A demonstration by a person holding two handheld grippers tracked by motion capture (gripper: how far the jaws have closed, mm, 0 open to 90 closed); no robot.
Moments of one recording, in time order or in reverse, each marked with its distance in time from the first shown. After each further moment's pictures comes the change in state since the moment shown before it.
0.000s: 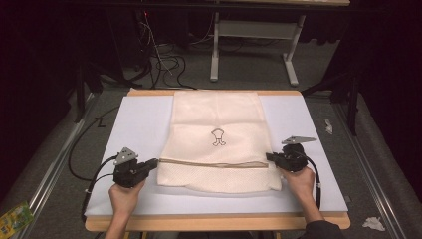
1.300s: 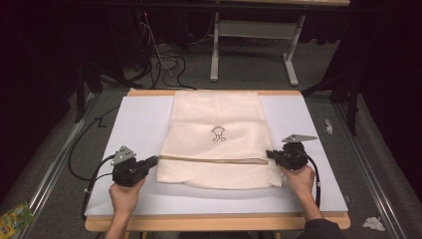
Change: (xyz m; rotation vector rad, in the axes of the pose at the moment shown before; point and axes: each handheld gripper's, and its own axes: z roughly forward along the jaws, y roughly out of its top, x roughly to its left) left arm 0.000 0.004 -0.005 -0.058 -0.016 -0.009; right arm 0.000 0.006 -0.002 -0.028 -0.016 -0.010
